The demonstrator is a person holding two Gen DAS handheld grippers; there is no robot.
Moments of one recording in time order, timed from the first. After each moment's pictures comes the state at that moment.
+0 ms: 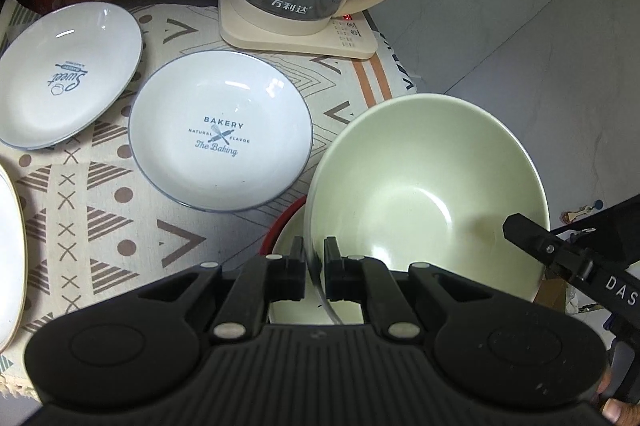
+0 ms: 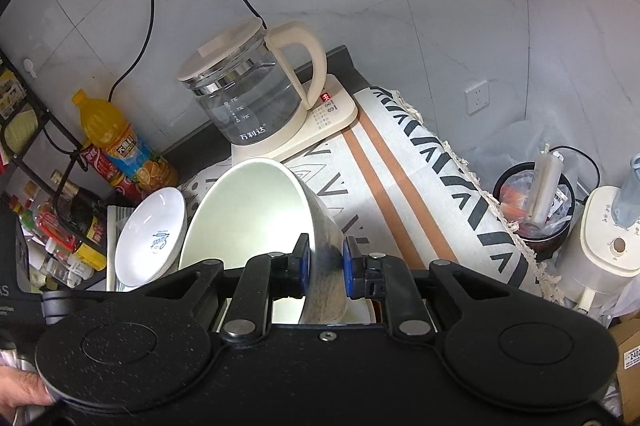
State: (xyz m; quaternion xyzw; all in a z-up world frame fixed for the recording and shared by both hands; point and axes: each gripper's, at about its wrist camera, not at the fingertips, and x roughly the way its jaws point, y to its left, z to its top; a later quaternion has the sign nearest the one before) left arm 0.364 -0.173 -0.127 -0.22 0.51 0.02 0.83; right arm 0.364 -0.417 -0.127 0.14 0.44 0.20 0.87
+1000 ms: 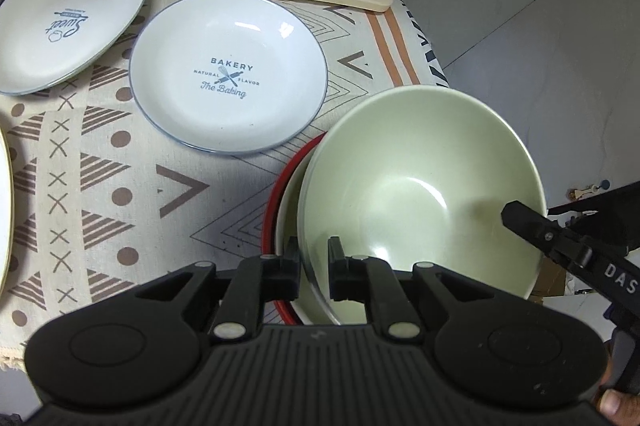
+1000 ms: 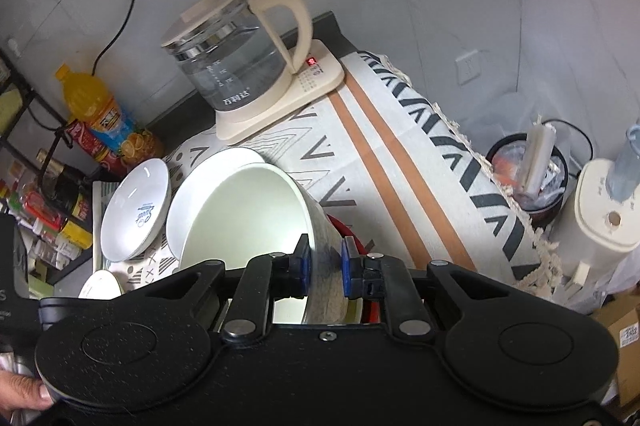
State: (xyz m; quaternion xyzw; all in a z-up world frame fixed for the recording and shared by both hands) left arm 0.353 -0.175 -0.153 -0.23 0.56 0.02 0.80; right arm 0.357 -0.414 -0.150 0.14 0.47 0.18 0.85
